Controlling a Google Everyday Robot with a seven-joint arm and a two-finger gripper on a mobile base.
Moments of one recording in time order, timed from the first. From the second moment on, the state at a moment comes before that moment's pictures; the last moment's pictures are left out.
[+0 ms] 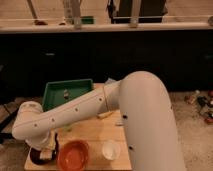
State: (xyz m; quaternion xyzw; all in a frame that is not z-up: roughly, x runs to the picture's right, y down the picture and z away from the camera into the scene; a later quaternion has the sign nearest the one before) arm -0.295 0.265 0.682 -0.20 -0.29 -0.66 0.67
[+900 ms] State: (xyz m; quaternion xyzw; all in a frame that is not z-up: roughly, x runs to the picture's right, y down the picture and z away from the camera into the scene) arm -0.334 0.263 0.664 -0.18 -0.30 -0.68 0.64
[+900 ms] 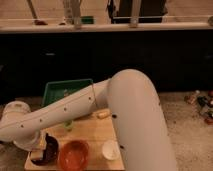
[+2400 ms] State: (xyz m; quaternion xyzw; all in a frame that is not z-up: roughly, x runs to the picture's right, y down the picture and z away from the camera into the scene) arm -0.295 0.254 0.663 -0.19 -0.29 -0.67 0.66
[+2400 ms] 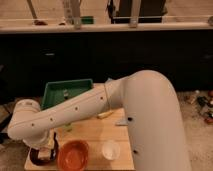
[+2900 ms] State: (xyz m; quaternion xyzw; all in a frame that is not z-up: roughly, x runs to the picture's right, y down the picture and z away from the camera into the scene) arm -0.323 0.262 0.667 -0.18 -0.31 -0.68 0.64
